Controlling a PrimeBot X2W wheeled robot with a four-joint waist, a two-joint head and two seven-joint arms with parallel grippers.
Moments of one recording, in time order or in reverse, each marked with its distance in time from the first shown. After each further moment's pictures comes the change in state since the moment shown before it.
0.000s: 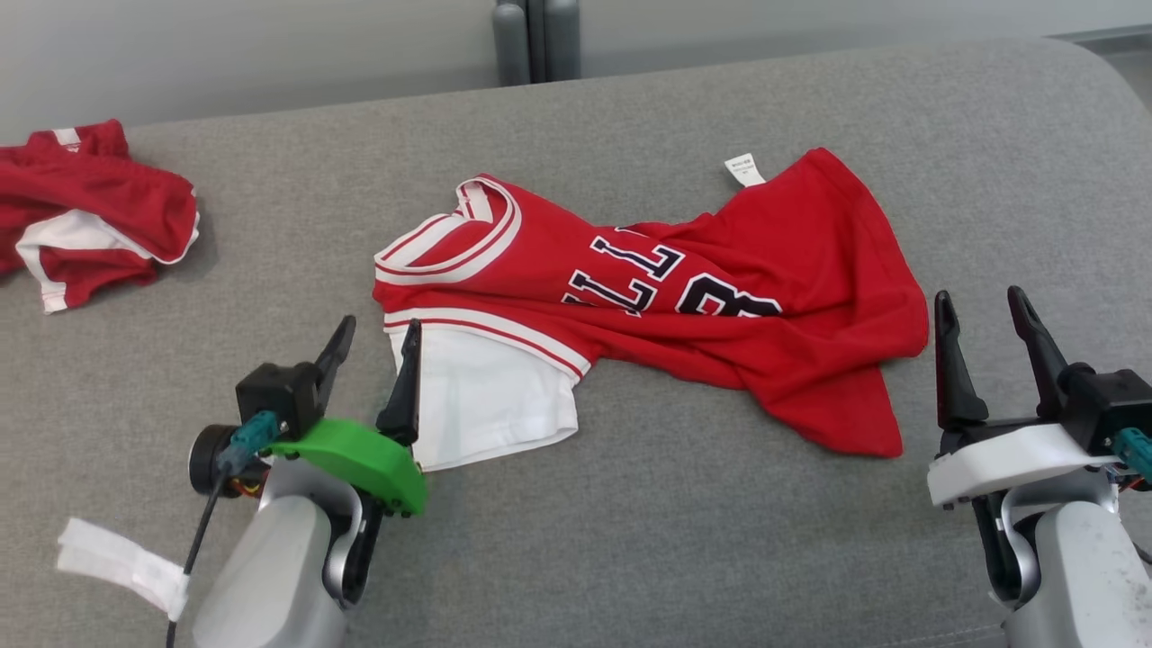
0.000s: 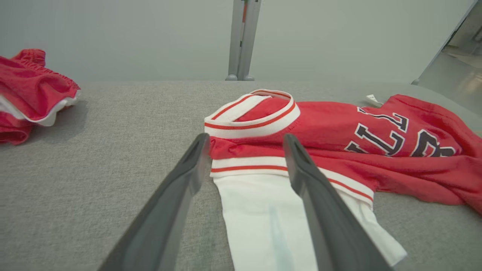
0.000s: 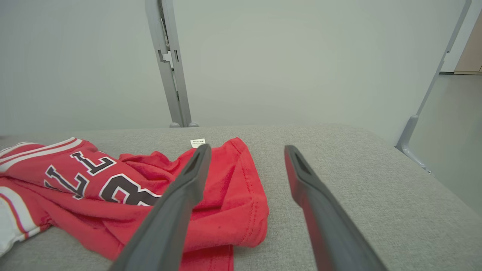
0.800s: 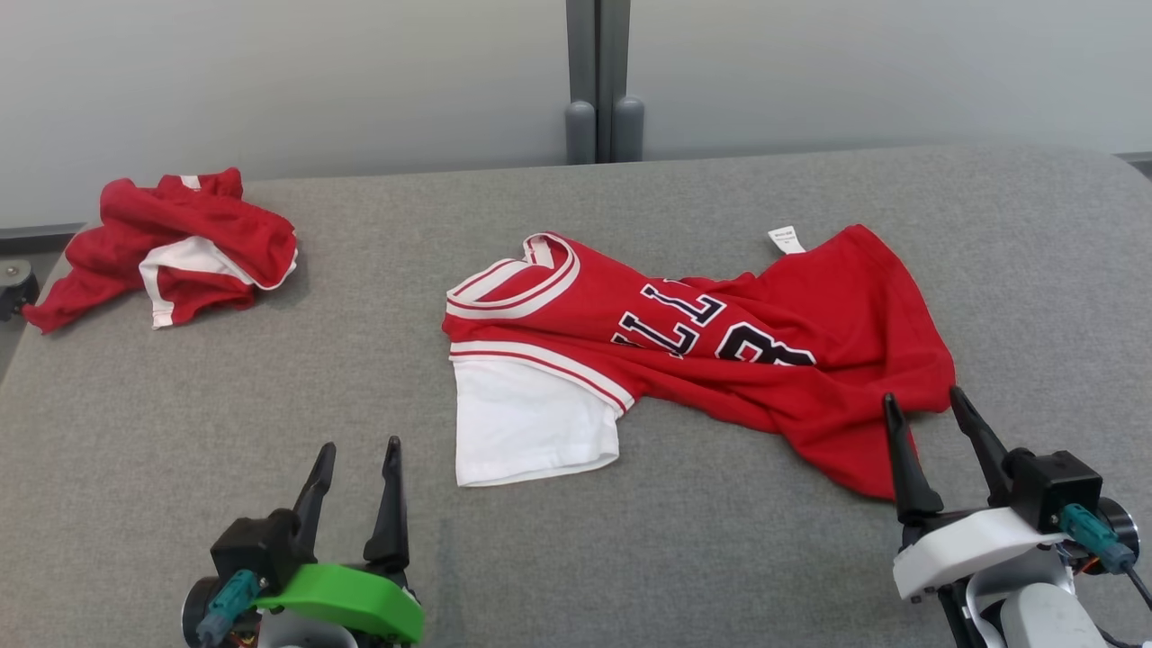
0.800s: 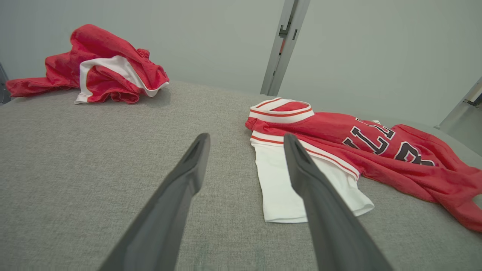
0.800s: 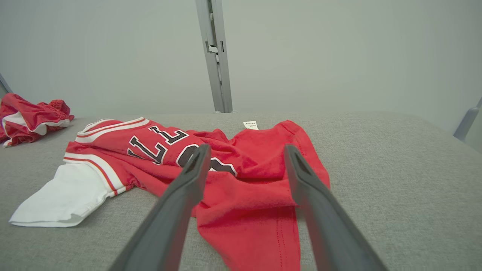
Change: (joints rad) left arm 0.376 -0.082 0.188 -0.296 0.087 -0.002 0.000; right arm 0.132 0.000 0.092 0.036 0.049 0.000 0.000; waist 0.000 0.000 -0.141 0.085
